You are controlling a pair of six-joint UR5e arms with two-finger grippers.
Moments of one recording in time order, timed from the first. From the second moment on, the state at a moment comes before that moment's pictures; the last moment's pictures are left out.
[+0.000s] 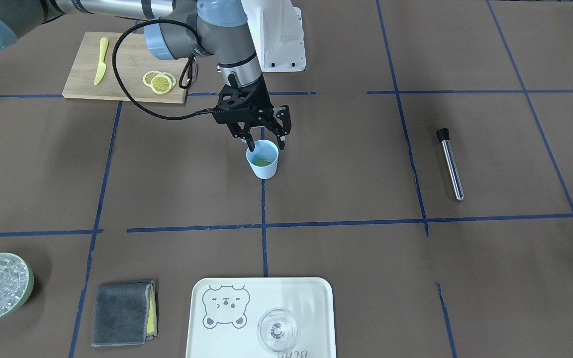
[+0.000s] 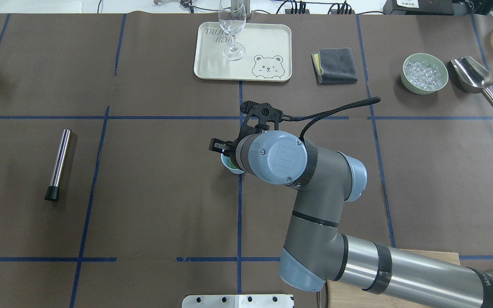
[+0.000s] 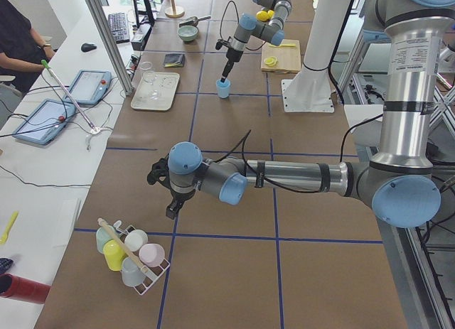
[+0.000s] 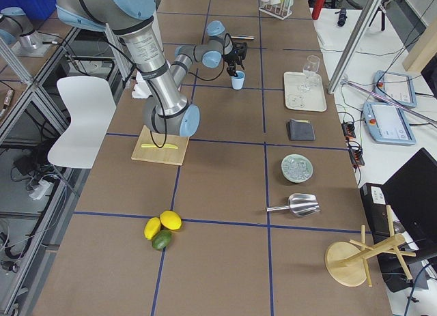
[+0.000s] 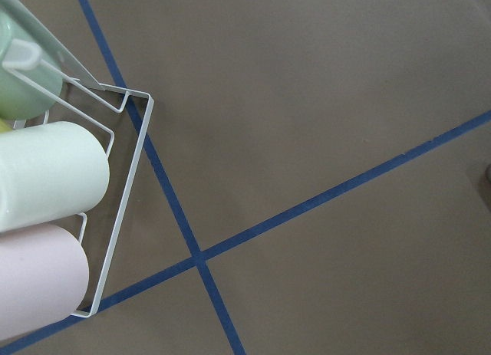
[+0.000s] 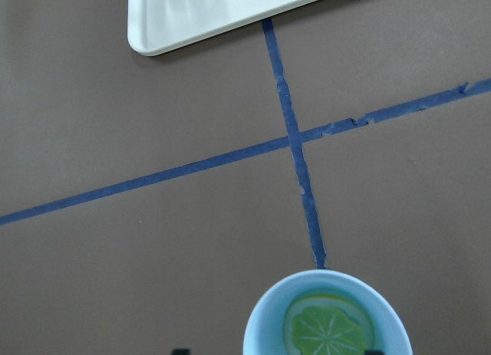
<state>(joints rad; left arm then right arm) -1.48 -1.58 -1.57 -1.96 -2.39 0.00 0.40 -0.88 1.68 -1.30 1.53 1.54</state>
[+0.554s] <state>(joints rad) -1.25 -1.60 -1.57 -2.12 -2.37 -0.49 0.59 -1.11 1.90 -1.30 1.83 1.52</state>
